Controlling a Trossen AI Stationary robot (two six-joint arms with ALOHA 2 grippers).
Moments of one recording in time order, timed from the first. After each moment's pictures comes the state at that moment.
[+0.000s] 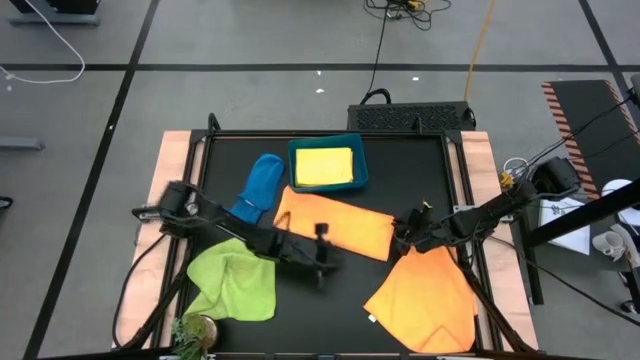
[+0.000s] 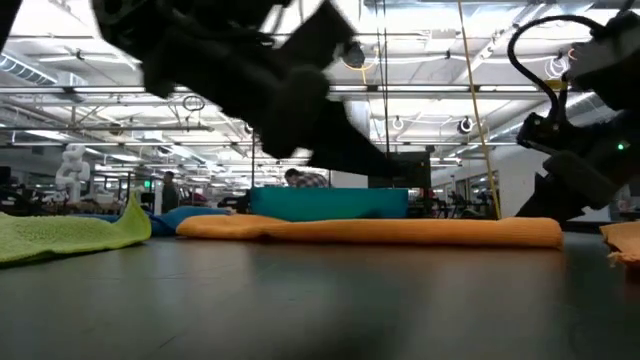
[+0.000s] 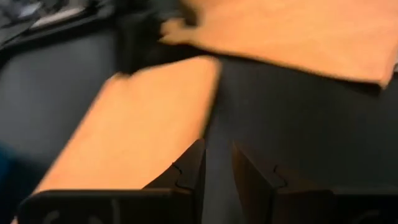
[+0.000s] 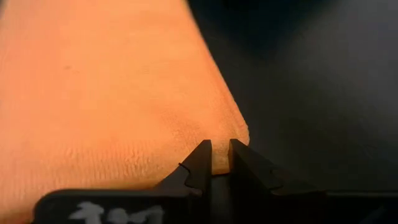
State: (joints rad) left arm -0.28 1.97 1.02 0.47 -0.27 0.12; right arm 0.36 1.18 0.13 0.10 0.65 0.76
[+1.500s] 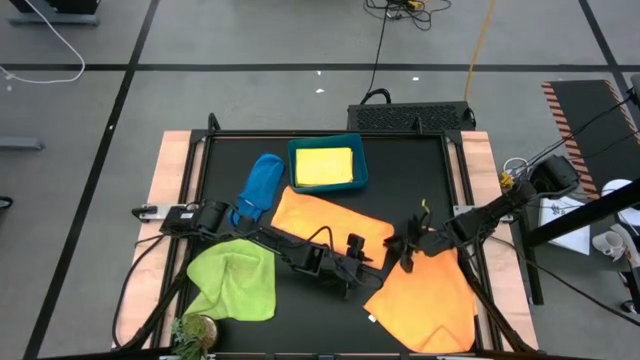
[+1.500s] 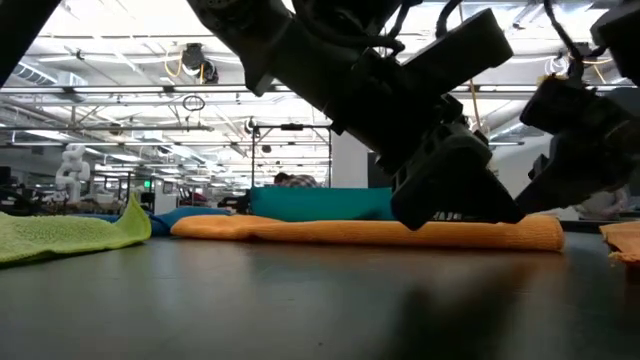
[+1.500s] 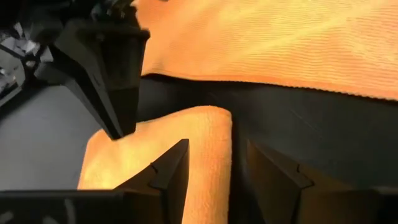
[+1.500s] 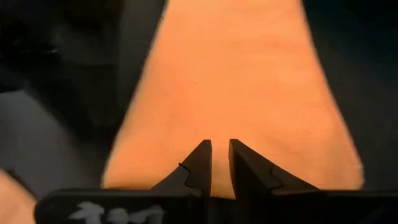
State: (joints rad) left arm -0.29 2.29 1.53 0.16 -0.33 0.36; right arm 0.45 1.18 0.11 0.39 0.44 0.64
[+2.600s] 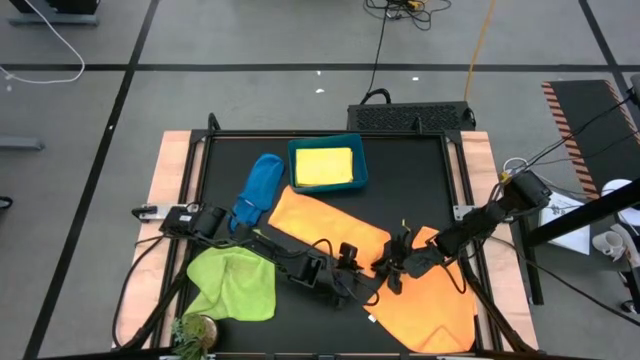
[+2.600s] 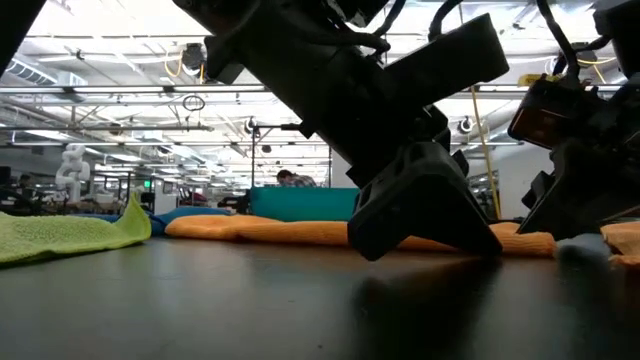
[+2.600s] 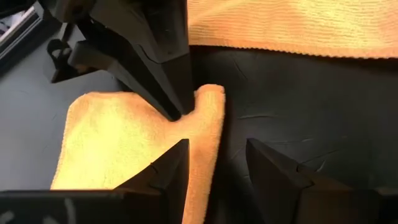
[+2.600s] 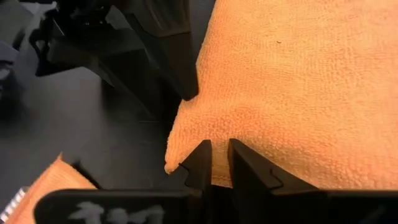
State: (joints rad) left arm -0.36 2.29 1.53 0.03 -0.39 0.29; right arm 0.56 1.59 0.29 0.56 0.34 0.80
